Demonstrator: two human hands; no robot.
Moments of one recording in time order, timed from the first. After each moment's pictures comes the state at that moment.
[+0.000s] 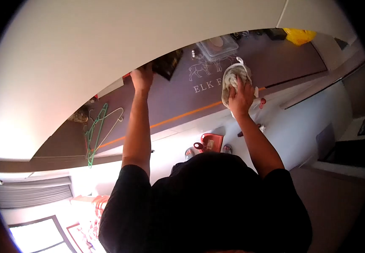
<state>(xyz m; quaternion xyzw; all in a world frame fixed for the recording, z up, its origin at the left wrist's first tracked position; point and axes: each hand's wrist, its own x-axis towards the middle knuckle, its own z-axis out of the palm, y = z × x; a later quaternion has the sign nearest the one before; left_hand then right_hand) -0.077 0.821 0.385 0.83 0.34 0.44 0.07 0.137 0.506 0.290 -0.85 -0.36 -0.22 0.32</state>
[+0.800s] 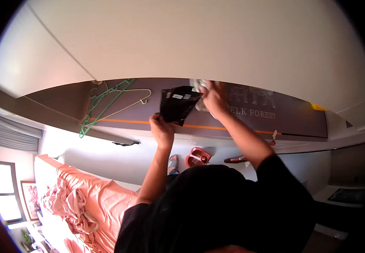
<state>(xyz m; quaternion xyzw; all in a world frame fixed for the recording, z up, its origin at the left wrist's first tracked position) -0.236 0.662 0.294 0.61 0.54 0.56 0.15 0.001 0.705 0.353 -0.64 -0.66 -0.09 0.38</state>
